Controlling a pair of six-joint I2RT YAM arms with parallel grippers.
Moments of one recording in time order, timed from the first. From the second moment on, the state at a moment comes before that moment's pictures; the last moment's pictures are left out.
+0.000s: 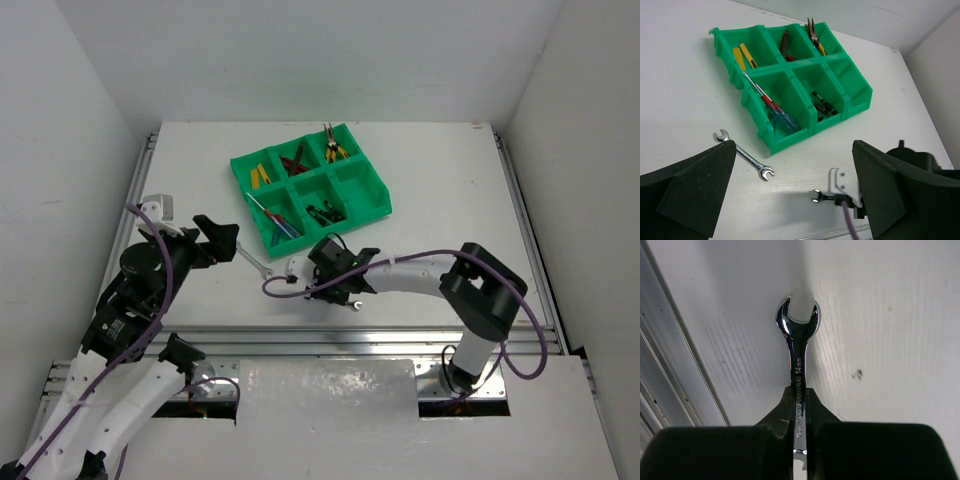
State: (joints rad) left arm -0.40 0.51 0.82 -0.52 -0.23 -0.46; right arm 0.94 1.76 0.95 -0.30 -0.10 -0.41
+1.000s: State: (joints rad) left arm -0.40 0.60 0.81 -0.55 -0.33 -0.52; right arm 0.38 1.96 1.47 -0.19 -0.03 -0.17
